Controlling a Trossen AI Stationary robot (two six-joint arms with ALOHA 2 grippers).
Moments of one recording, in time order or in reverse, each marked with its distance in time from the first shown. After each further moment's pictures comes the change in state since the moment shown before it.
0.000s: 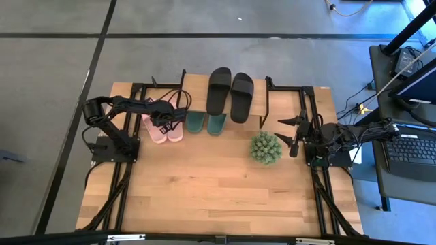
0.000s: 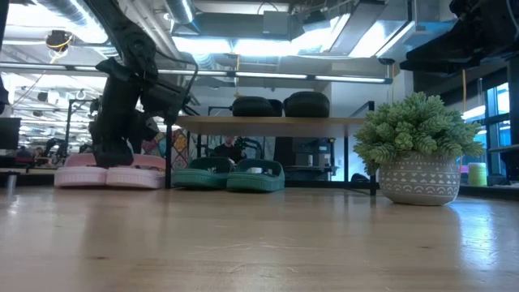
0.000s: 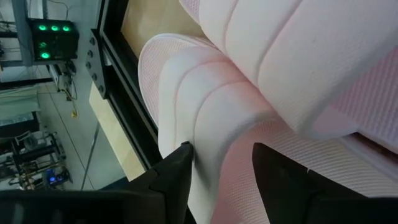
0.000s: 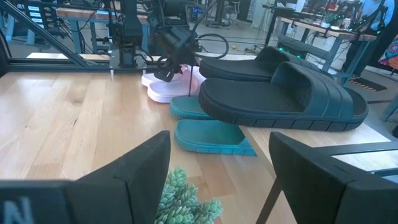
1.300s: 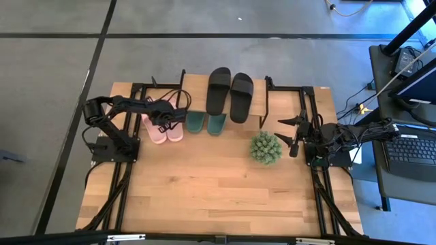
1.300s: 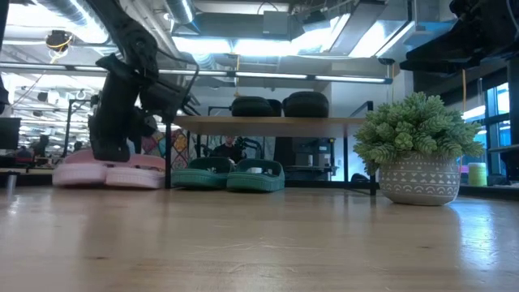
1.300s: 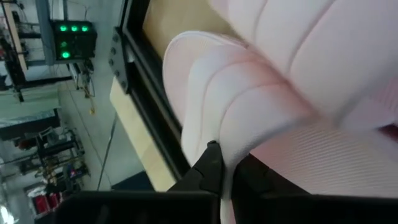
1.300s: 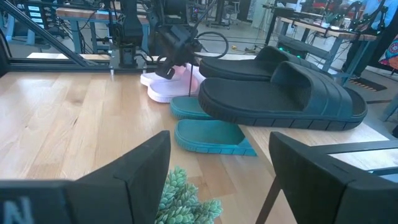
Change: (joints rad) left arm -0.001 0.000 0.018 -0.085 -0.055 -0.024; right arm 0.000 0.000 0.000 0.000 0.000 0.000
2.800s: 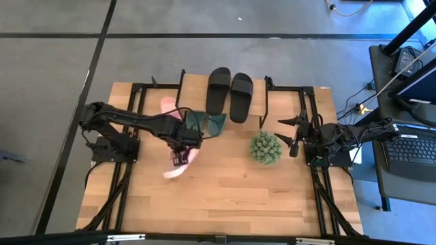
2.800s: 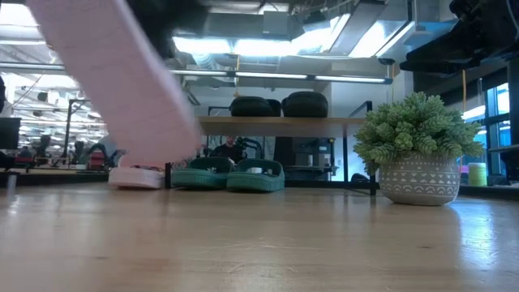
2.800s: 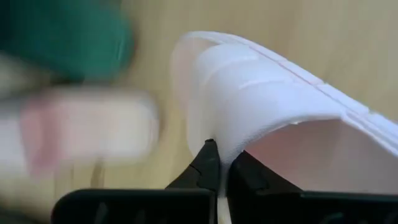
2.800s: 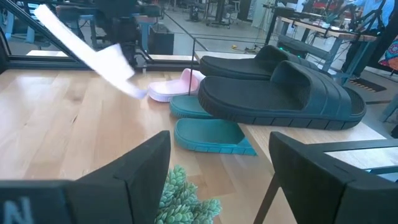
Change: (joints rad) left arm -0.555 -0.026 0.561 -0.196 0.609 0.101; right arm 0.000 0.000 0.000 -0.005 0.000 -0.007
